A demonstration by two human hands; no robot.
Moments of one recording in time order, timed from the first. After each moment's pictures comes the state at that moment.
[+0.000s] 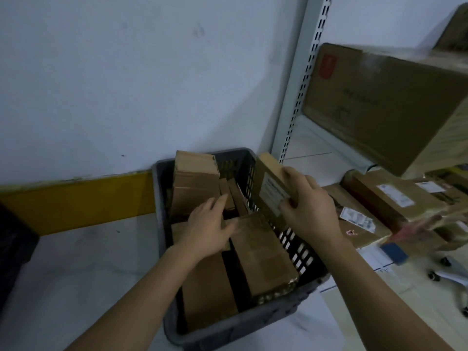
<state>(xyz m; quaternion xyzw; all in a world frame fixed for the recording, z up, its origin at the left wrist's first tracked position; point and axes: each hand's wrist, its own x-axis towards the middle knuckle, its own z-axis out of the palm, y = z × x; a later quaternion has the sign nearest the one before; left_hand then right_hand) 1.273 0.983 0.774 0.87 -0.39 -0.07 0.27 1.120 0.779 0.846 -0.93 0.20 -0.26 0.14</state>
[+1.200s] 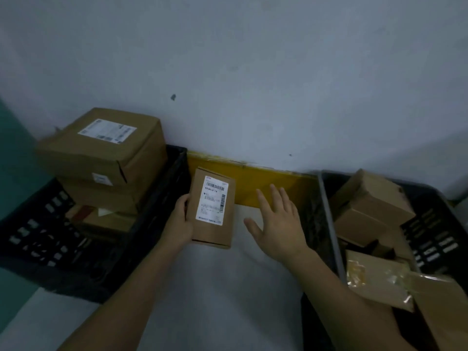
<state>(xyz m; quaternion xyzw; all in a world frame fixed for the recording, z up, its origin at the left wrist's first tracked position) 1.403 1.374 0.715 0.84 0.07 -0.05 0.54 1.356 1.115 0.759 -0.99 -0.03 -0.06 0.10</state>
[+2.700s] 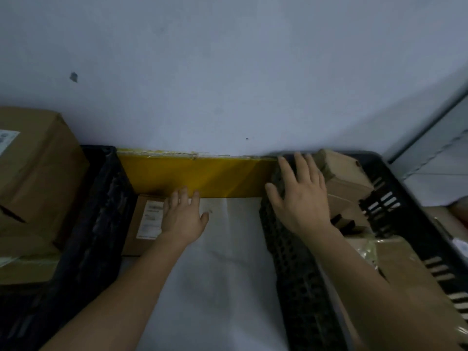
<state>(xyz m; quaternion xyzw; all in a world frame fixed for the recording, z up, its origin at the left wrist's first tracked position) 1.505 1.271 0.644 0.98 -0.19 -0.07 0.08 1.375 1.025 0.788 -0.97 0.13 -0.20 0.03</state>
